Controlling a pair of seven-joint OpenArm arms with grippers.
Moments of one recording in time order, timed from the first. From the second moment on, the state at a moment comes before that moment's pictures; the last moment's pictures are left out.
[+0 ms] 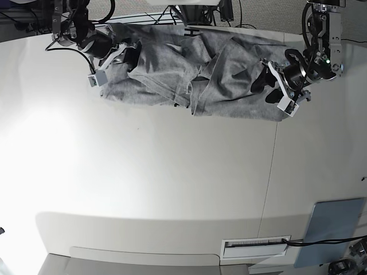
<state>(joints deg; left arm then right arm) 16.7 -22.6 -7.3 96.6 -34.0 -37.8 42.8 -28.5 14.1 10.2 100.2 46.1 20.5 -51.6</state>
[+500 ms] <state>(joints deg) 16.7 -22.6 -7.3 96.6 -34.0 -37.8 42.0 -22.0 17.2 19.9 99.8 35.1 21.0 -55.4</state>
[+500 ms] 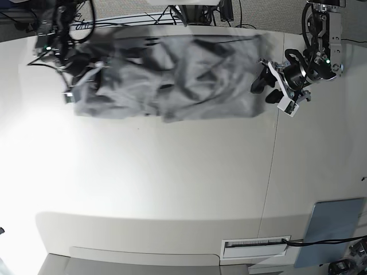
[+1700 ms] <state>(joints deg) 21.0 -15.8 -7.4 96.6 -26.5 -37.8 41.4 -18.1 2.3 -16.8 120.9 21.9 15.8 -56.0</state>
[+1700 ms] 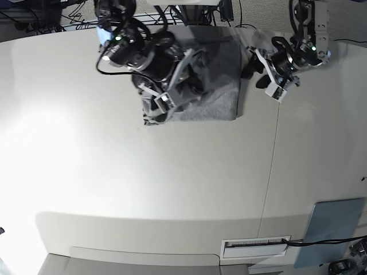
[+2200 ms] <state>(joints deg) 21.0 -13.4 -7.4 96.6 -25.8 -37.8 40.6 -16.4 -2.6 -24.2 113.0 18.5 16.6 -50.6</state>
